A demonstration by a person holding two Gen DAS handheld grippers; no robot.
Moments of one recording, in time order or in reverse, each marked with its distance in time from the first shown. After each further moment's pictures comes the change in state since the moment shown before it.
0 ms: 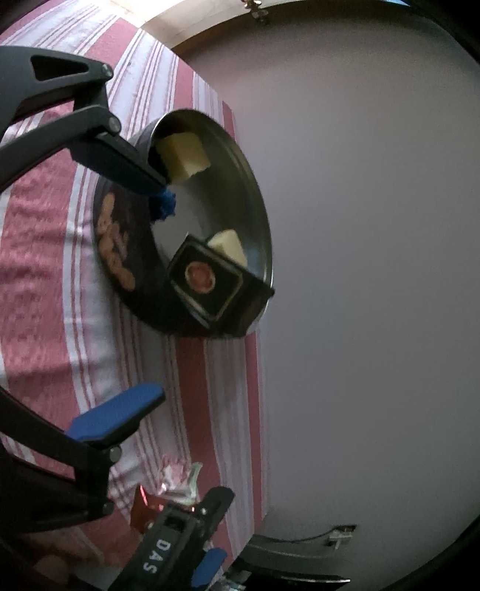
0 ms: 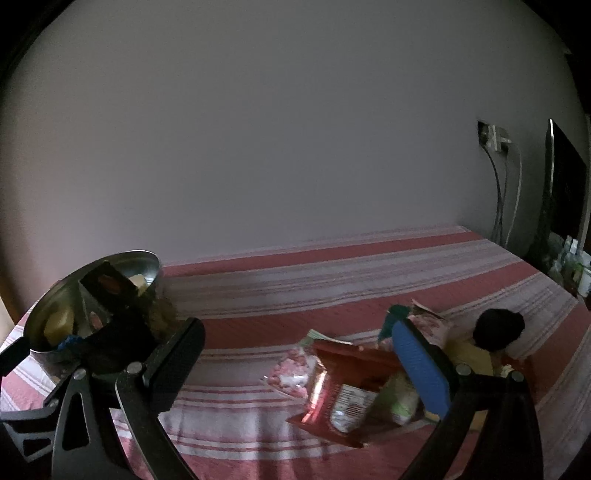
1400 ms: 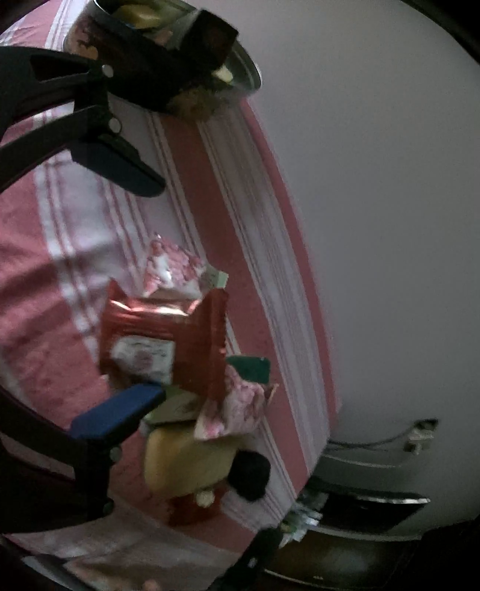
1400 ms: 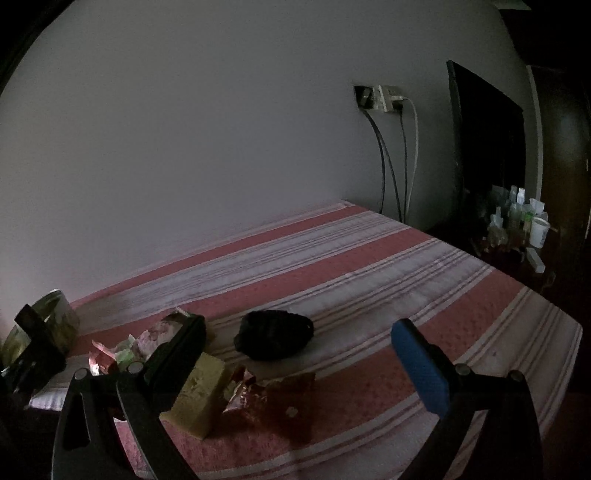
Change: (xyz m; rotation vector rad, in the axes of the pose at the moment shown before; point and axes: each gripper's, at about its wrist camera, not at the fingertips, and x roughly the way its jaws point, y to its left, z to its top) left arm 0.037 -0.186 0.012 0.237 0.221 -0.312; right arm -0.032 -0.218 -0.005 0.182 0.032 -0.152
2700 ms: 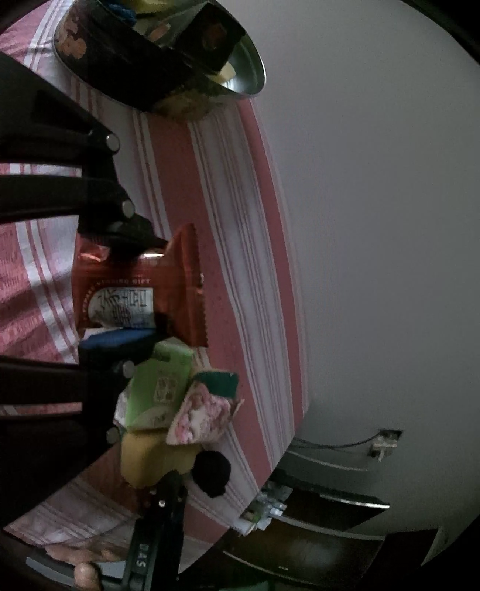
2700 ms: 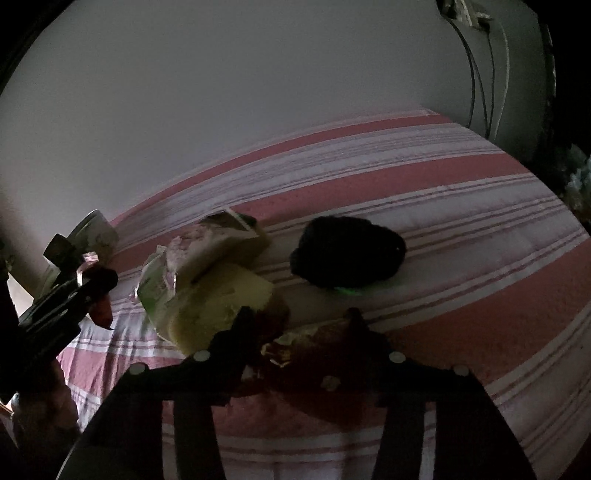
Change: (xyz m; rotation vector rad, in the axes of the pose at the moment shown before) left arm -0.013 0.035 0.004 -0.089 -0.094 -0.071; right arm 0.063 0.005 -0.013 -0.084 0.396 0.277
